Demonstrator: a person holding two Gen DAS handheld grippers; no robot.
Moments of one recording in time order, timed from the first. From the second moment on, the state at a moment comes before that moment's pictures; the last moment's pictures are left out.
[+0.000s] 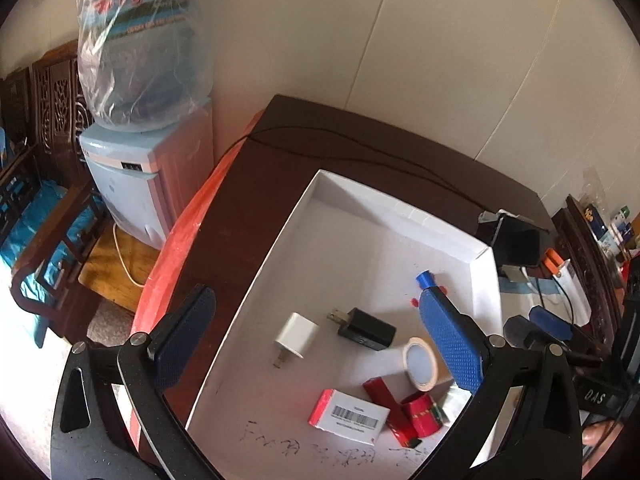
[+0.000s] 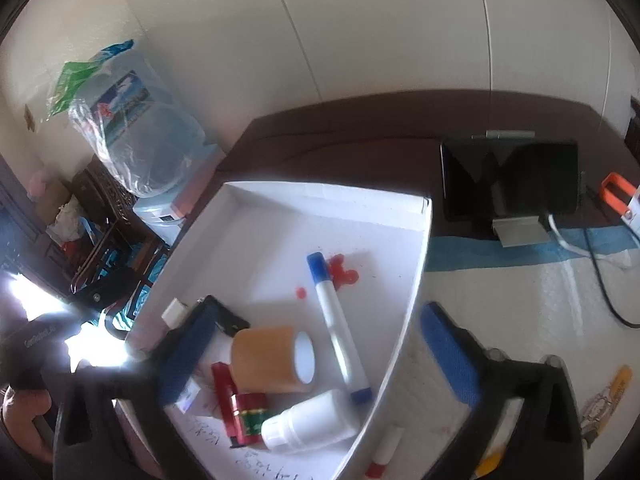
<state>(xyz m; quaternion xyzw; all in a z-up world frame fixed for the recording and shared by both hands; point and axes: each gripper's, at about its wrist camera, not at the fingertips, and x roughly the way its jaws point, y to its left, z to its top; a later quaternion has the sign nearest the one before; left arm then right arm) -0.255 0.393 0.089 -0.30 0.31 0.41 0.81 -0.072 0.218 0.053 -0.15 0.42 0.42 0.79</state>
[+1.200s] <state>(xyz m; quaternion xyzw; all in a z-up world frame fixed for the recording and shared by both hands) -0.204 0.201 0.169 -0.21 0.30 0.31 0.88 -0.058 -0.007 0.160 -0.01 0.33 0.30 0.89</state>
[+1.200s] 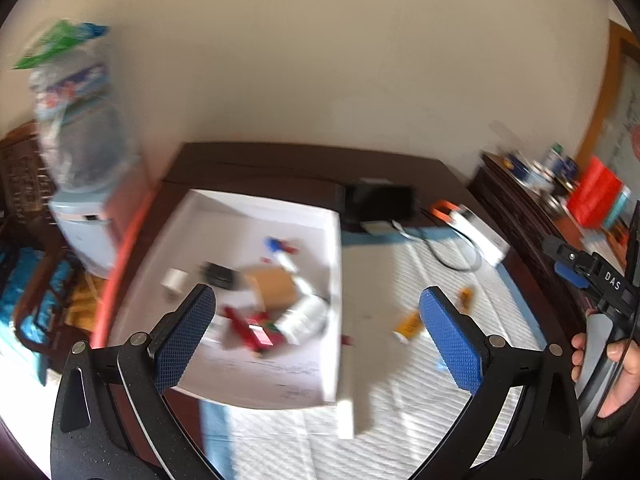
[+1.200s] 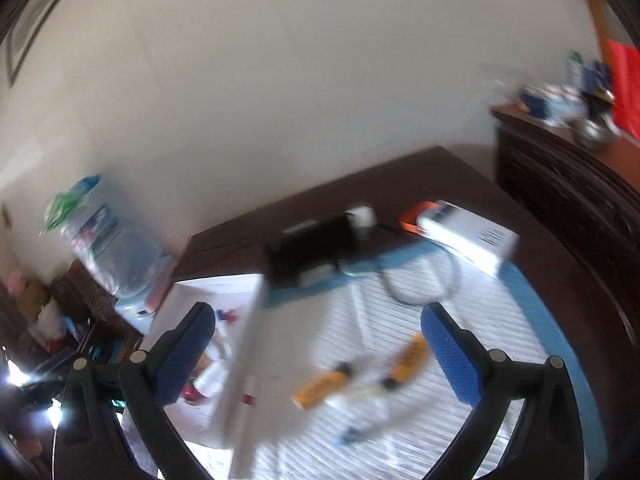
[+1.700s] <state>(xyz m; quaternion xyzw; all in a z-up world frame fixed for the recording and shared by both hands) -0.068 0.103 0.053 -0.13 0.44 0.13 0.88 0.002 -0.089 0.148 -0.05 0.35 0.28 0.89</state>
